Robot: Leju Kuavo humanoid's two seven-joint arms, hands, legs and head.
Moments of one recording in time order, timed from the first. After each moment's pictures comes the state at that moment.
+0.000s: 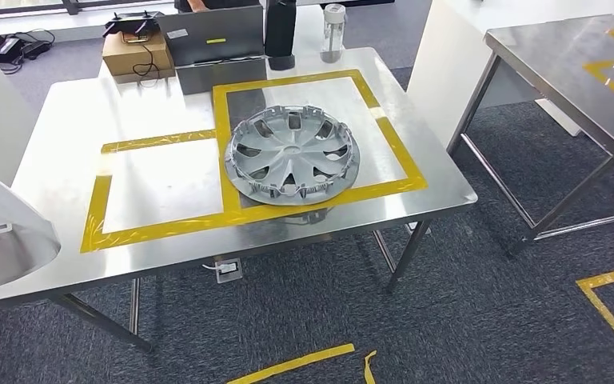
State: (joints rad) left arm -0.07 0.28 0.03 -1.71 -0.10 0.25 -0.47; right arm -0.02 0.11 -0.67 -0.17 0.54 0.15 0.10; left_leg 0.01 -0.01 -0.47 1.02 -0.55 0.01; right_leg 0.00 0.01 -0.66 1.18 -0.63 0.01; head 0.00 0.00
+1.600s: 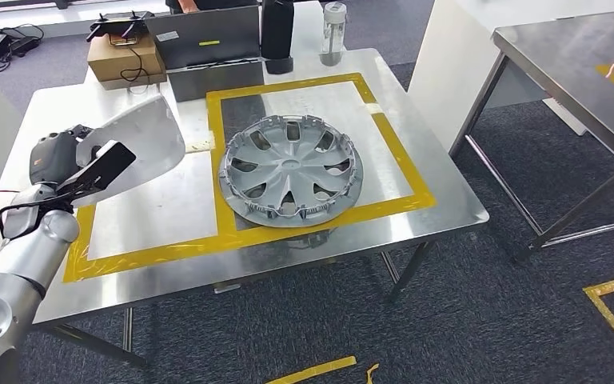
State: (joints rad) left arm -0.95 0.16 -0.35 -0.28 -0.80 0.52 -0.21; right arm -0.03 0.08 -0.66 -0.17 0.64 0.18 0.08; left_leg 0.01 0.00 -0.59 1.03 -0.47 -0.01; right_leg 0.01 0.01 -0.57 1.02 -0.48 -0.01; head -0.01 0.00
